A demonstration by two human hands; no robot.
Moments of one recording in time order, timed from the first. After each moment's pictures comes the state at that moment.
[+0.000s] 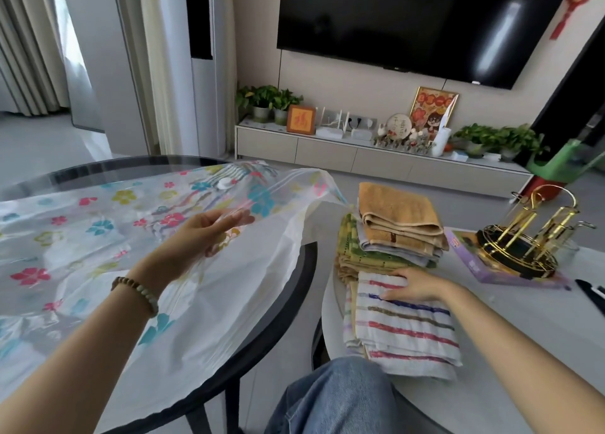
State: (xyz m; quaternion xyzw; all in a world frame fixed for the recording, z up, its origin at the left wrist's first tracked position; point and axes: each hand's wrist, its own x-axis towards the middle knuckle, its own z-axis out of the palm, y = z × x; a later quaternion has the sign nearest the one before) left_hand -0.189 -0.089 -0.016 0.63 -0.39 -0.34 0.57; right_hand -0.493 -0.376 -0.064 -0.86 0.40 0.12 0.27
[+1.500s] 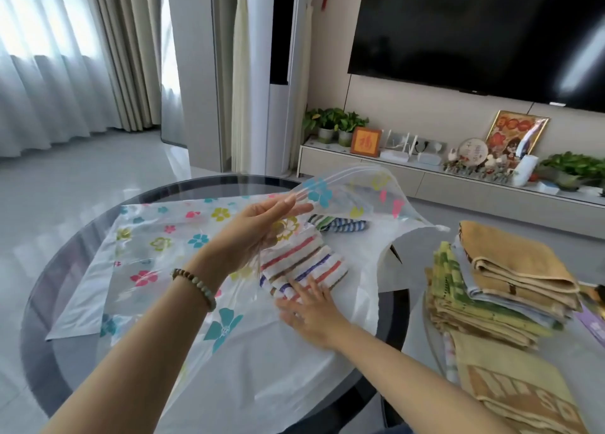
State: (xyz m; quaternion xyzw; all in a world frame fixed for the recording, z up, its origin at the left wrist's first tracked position) left_hand -0.119 -0.027 0.040 0.59 -0.38 -0.35 0.62; right_hand -0.216 -0.175 -0.143 -0.98 0.11 0.07 0.12
